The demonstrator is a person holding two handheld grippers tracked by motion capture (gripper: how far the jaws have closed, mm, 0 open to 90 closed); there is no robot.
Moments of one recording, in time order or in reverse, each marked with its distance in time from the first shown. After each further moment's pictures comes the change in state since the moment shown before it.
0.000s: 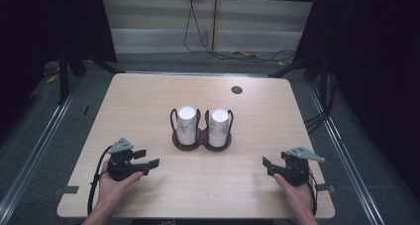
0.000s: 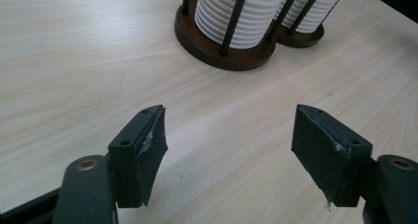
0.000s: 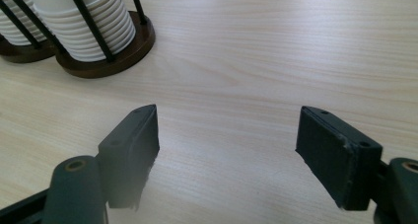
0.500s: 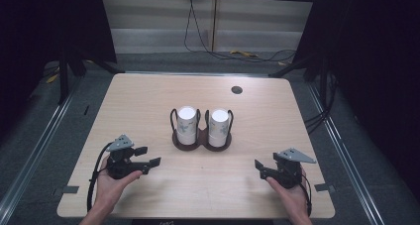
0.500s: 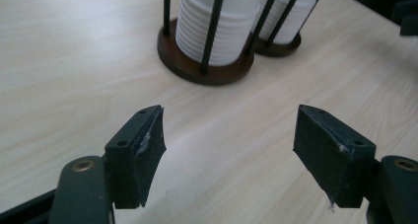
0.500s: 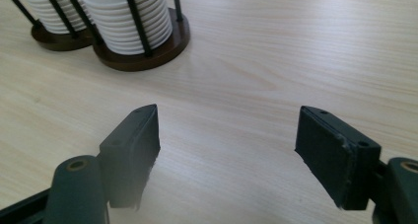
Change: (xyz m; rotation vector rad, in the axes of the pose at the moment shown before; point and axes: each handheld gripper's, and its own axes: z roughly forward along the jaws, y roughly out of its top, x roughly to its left) left arm -0.007 0.016 -0.011 -0.036 -0.029 0.037; right arm 0.023 0.001 -0.001 0.002 0.054 -0.066
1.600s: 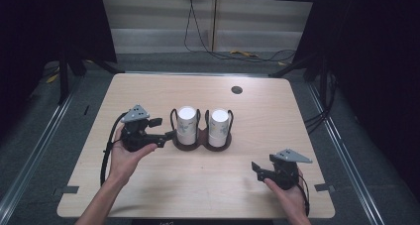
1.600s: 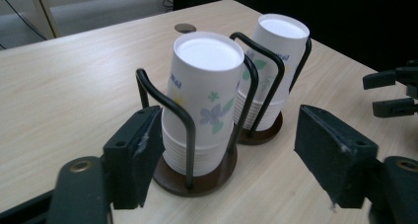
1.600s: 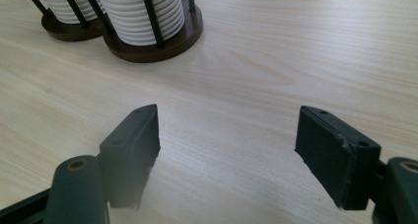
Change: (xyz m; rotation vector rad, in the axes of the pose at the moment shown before) left arm -0.024 0.088 0.019 -0.074 -0.020 0.135; right arm 0.004 -0.001 0.004 0.026 0.024 -0.010
